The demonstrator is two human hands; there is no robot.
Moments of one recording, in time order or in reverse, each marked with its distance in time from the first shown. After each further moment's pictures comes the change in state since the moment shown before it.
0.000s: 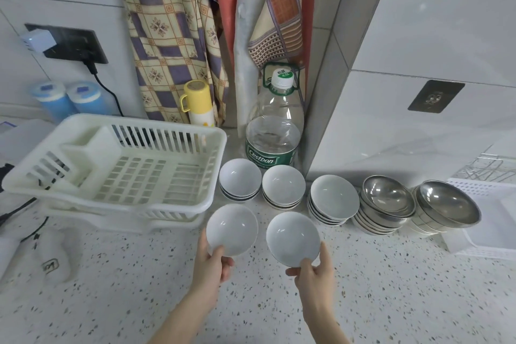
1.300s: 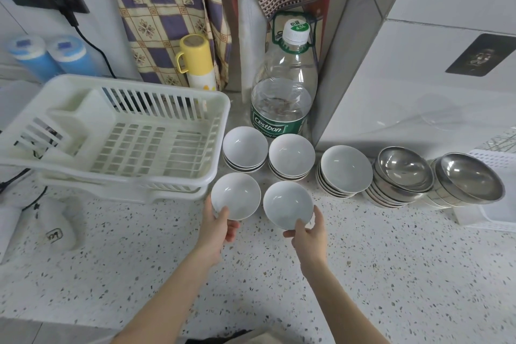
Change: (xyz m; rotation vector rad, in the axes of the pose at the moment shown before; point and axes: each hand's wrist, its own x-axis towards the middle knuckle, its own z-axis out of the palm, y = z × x) left_hand 0.030 0.003 0.002 0.116 0.020 -0.135; right_hand 0.036 0.012 0.025 -0.056 -0.050 0.160
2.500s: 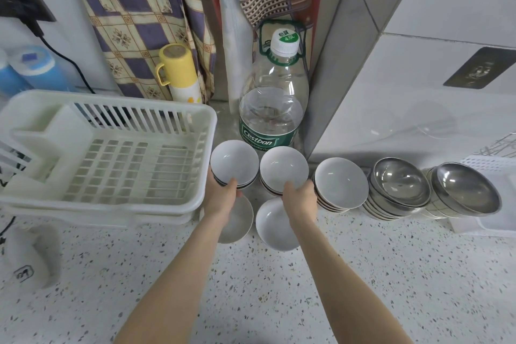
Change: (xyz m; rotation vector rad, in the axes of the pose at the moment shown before) left_hand 0.065 0.077 0.053 0.096 0.149 0.154; right_hand 0.068 -0.095 0.036 -0.278 0.166 0.024
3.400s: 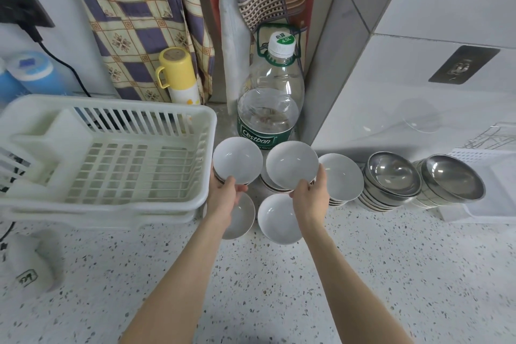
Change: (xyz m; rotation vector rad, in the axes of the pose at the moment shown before) left_hand -0.018 0.009 -0.009 -0.236 -0.124 -0.063; right_hand -0.027 0.002 -0.019 0.205 0.138 -0.221
